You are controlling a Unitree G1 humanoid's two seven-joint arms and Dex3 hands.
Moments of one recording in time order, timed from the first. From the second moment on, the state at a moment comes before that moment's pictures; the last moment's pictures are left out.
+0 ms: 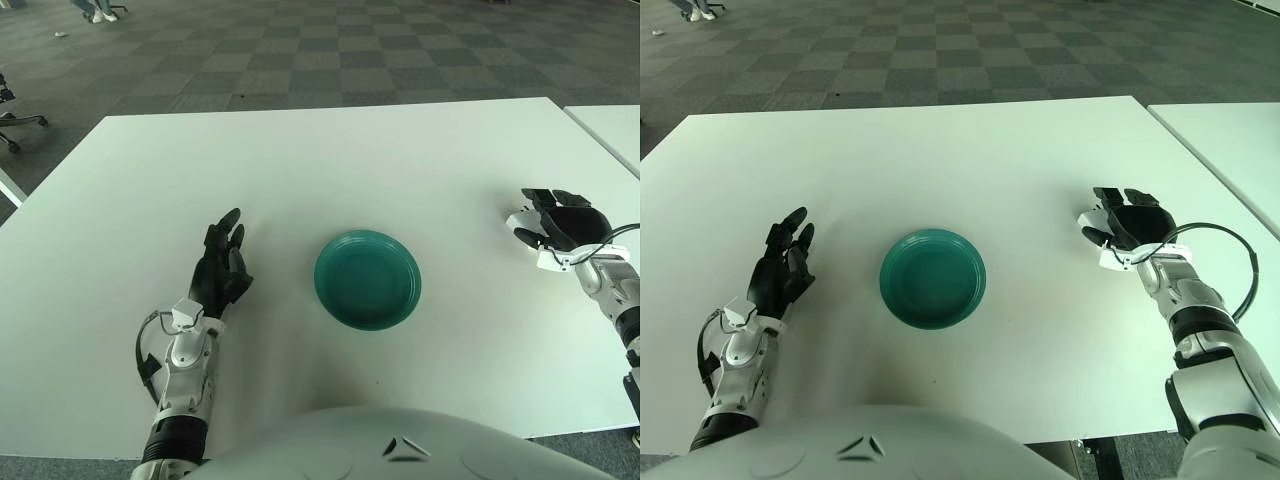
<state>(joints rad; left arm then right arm) 0.19 0.10 0.10 0.28 -0.14 -0.48 -0.18 -0.39 -0.76 0.36 1.02 -0.80 -0.28 -0.42</state>
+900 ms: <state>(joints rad) 0.20 0.11 0.10 0.28 -0.15 -0.48 -0.19 -0.44 -0.72 0.44 1.12 -0.75 -0.35 -0.47</state>
